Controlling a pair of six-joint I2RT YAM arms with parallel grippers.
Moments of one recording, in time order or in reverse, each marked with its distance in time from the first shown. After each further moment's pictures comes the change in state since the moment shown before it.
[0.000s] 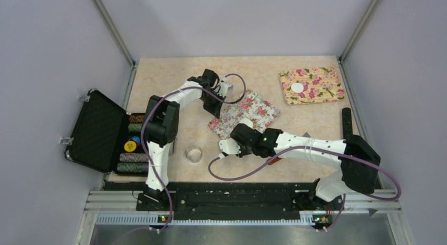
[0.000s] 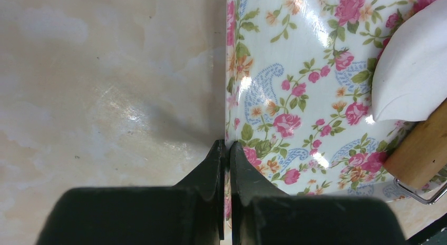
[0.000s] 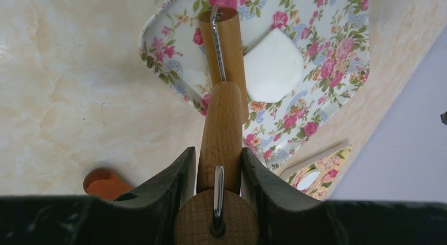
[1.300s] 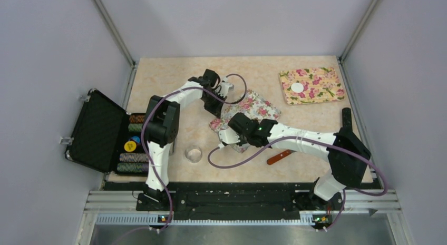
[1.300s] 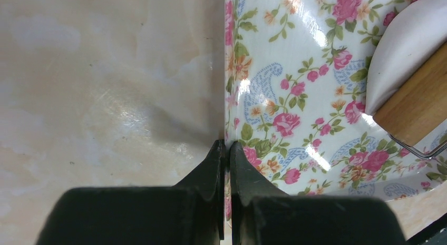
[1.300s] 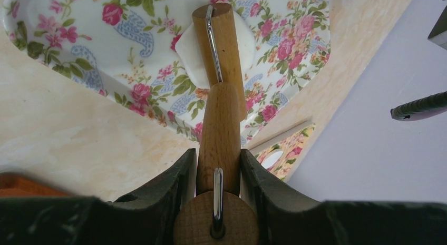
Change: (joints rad) left arm -0.006 0.000 0.000 0.003 0.006 0.000; right arm -0.098 0.098 0.103 0.005 0.095 -0.148
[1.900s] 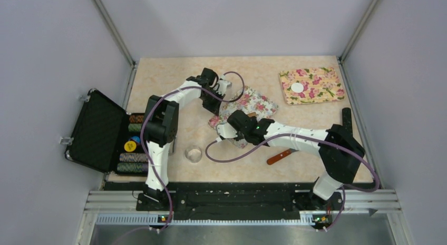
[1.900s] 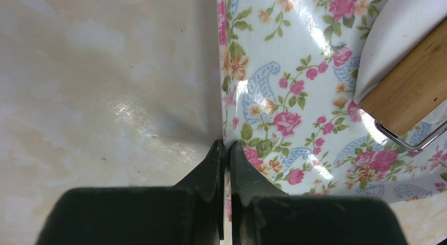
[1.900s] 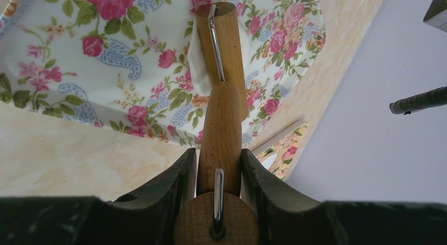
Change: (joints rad) left arm 0.014 0.000 0.000 0.036 -0.027 -0.008; right arm -0.037 0.071 -0.020 0.172 0.036 0.004
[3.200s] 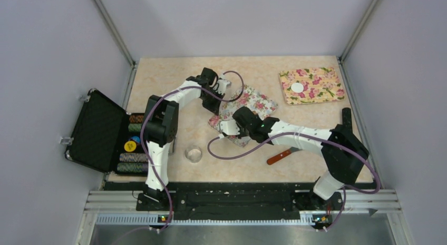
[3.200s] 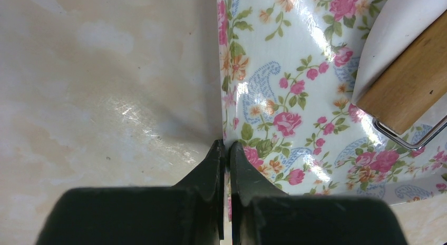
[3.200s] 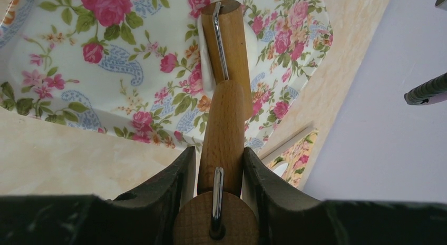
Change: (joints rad) left arm 0.002 0.000 0.002 0.011 -0.016 -0.018; right arm -0.049 -0.029 -0.046 0.065 -0.089 0.000
